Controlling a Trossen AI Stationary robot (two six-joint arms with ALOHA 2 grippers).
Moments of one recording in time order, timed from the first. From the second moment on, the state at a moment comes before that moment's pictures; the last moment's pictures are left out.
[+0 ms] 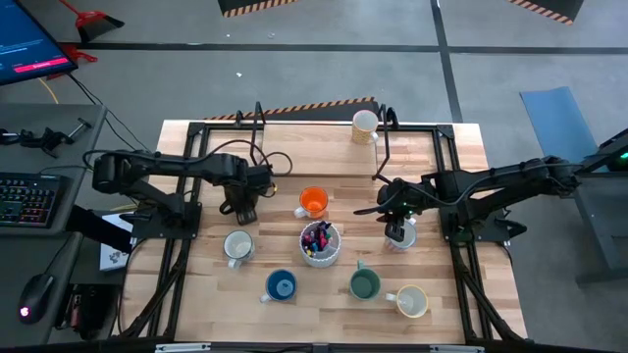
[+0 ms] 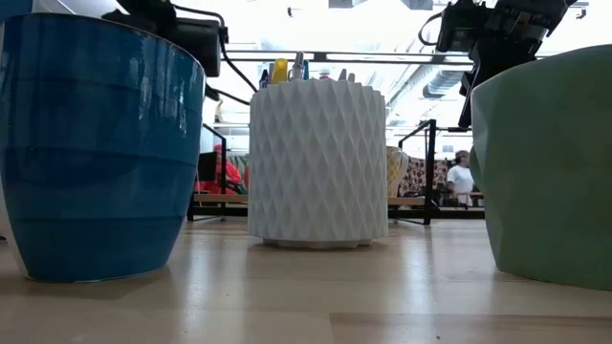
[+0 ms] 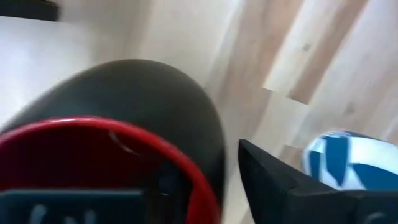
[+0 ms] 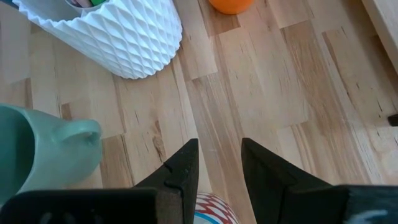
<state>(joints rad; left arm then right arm) 0.20 1.40 0.90 -1.02 0.04 -0.15 0.09 1.12 0.82 -0.69 0.02 0.36</state>
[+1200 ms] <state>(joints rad) 0.16 1.35 1.52 -1.15 -0.03 -0.09 0.09 1.12 0.82 -0.67 0.06 0.36</state>
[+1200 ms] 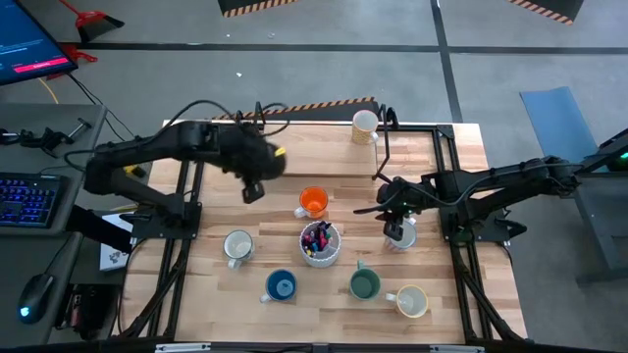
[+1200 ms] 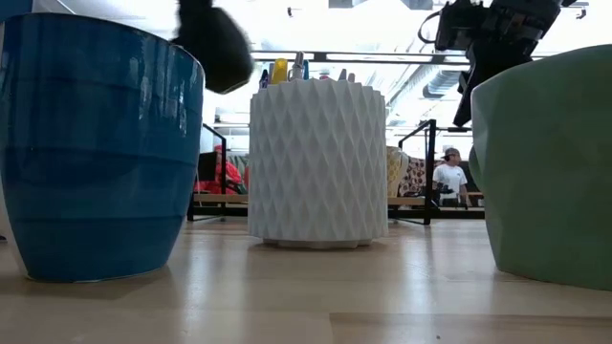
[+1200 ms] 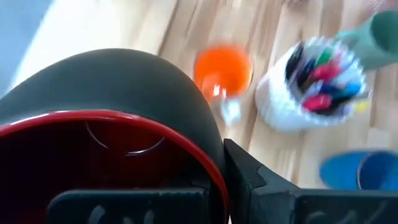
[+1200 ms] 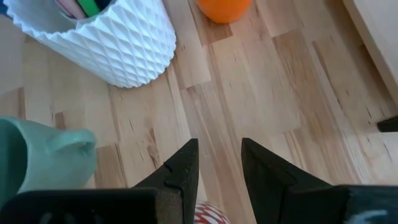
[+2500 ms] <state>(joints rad) 0.75 2.03 1.93 -1.34 0.15 0.40 0.09 1.12 0.82 -0.67 0.05 0.40</state>
